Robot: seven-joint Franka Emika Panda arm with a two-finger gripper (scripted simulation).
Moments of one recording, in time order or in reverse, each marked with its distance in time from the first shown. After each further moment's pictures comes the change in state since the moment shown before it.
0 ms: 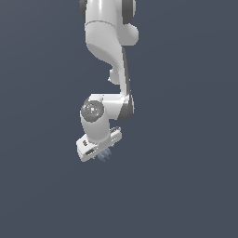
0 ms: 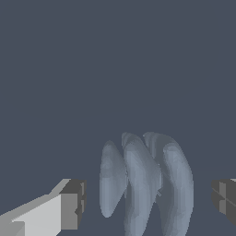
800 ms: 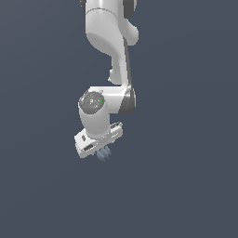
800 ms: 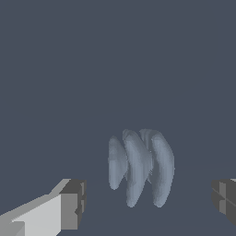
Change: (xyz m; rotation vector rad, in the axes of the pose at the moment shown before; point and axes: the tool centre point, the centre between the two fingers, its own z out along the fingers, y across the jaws) arm 0.000 -0.003 -0.032 -0.001 -0.002 0.027
